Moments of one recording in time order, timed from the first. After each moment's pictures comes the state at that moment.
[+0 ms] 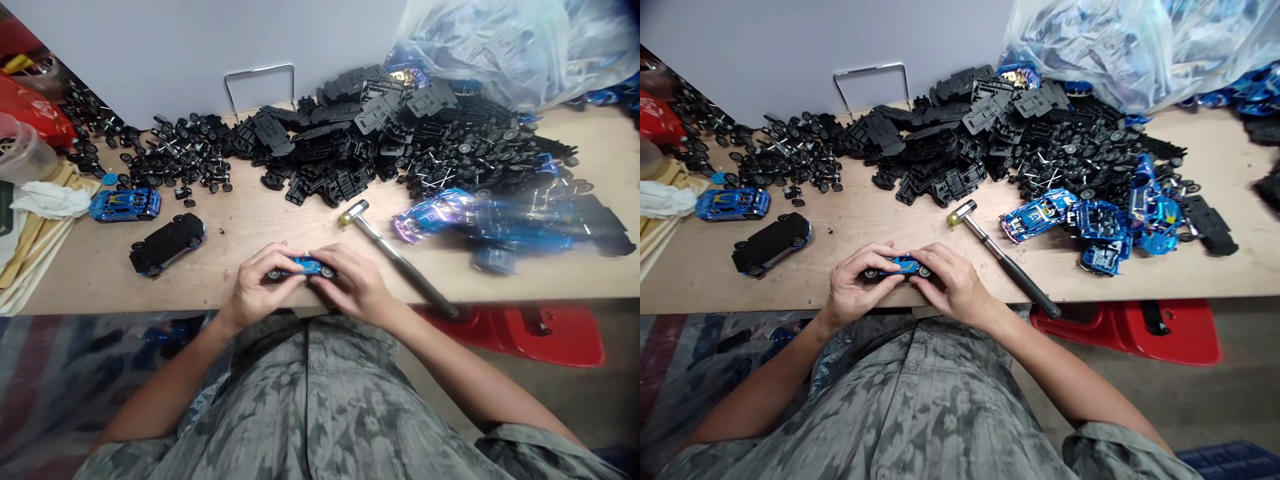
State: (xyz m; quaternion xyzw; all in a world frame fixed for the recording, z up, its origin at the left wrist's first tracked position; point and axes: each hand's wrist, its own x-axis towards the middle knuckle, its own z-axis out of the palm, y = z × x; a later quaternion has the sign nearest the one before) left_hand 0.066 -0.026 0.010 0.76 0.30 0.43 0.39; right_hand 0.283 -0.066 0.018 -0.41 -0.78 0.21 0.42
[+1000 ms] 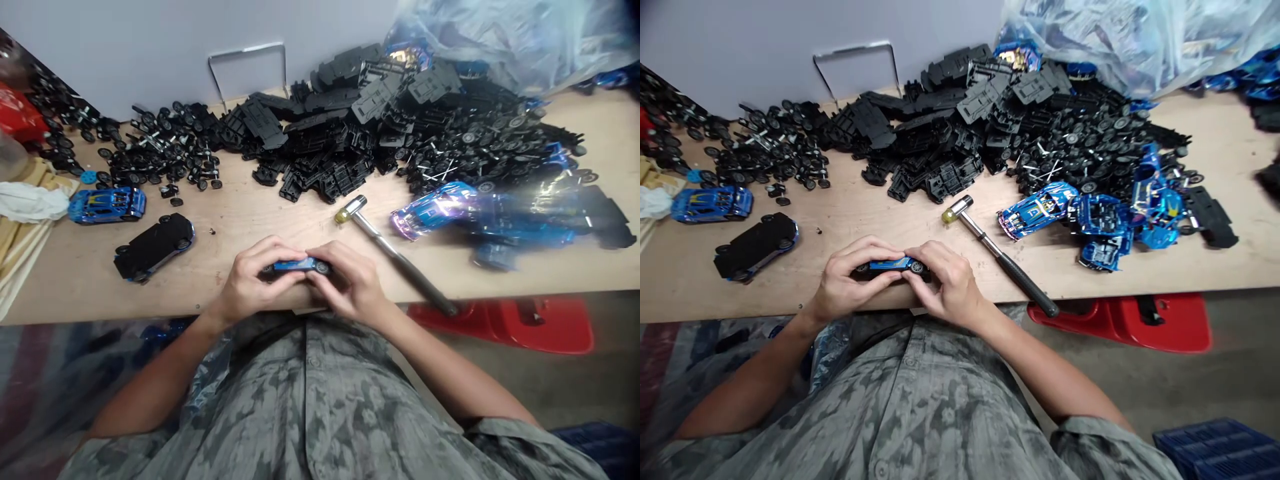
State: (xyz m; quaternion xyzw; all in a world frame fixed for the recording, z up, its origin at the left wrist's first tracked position) left_hand 0.070 -0.009 0.023 0.80 0.29 0.37 0.37; right_hand 0.276 -0.066 0.019 -0.47 -0.73 0.25 0.43
